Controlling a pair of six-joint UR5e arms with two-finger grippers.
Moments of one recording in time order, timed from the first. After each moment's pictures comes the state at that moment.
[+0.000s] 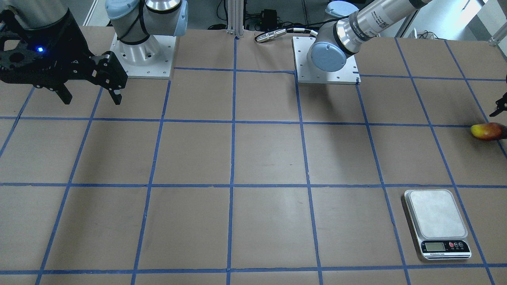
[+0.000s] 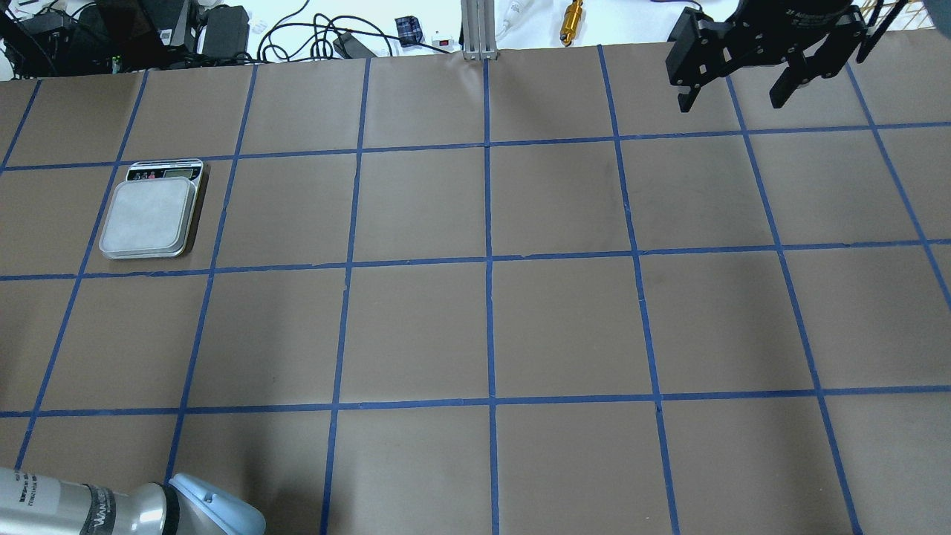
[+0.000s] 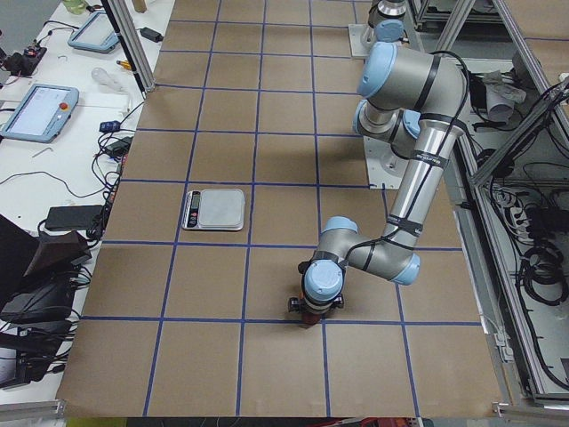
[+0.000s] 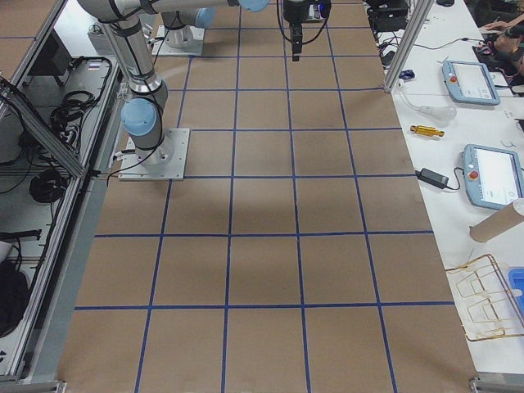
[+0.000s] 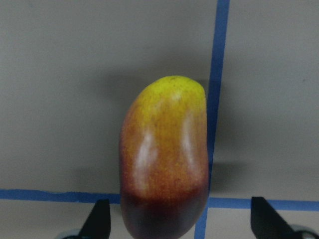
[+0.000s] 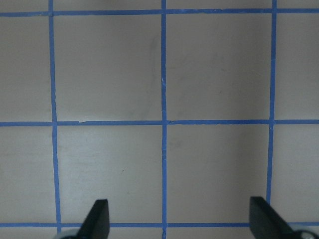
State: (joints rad) left arm -0.37 -2.13 -1.60 -1.00 1.60 2.70; right arm 1.54 -1.53 1.41 -1.53 -1.56 -0.04
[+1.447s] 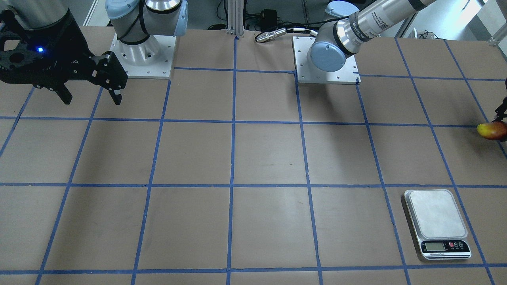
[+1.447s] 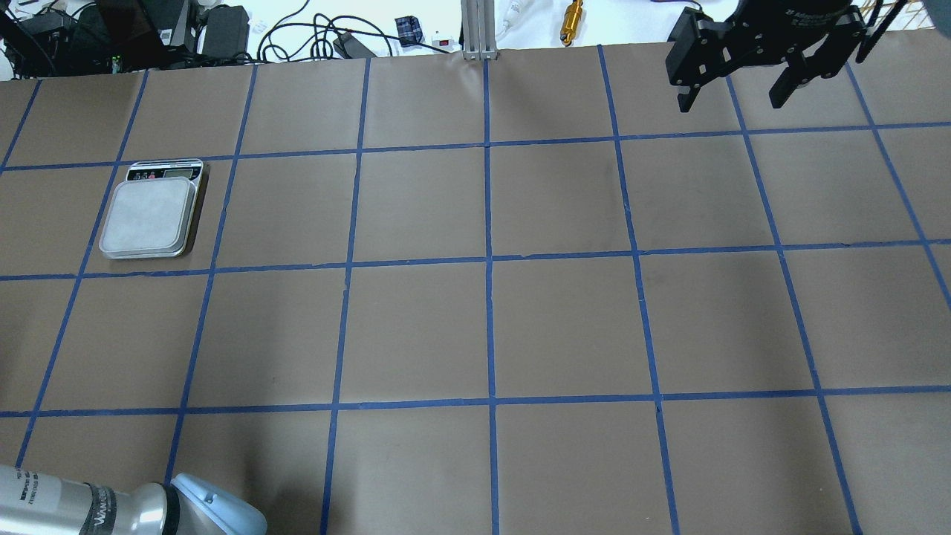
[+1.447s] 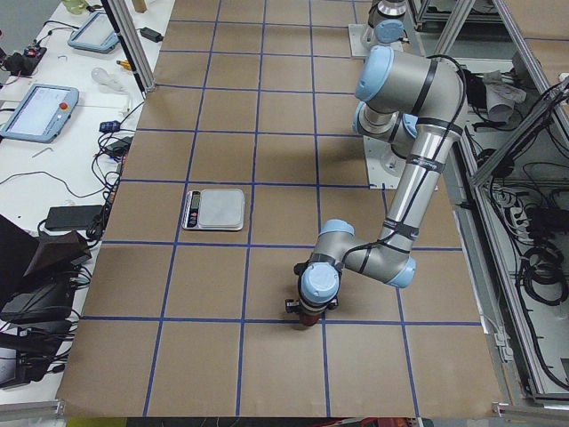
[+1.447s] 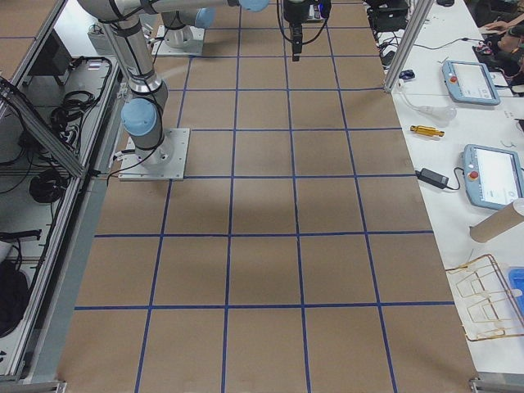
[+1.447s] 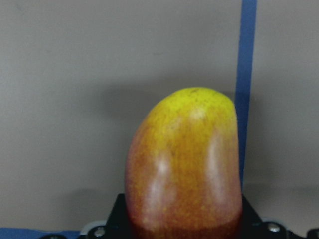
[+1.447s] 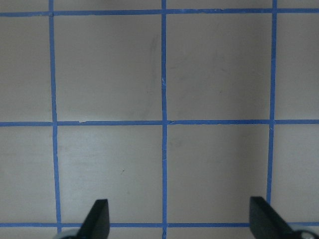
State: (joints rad) left arm -0.39 -2.14 -1.58 -0.99 1.58 2.66; right arm 1.54 -1.53 1.41 -1.53 -1.56 -0.04
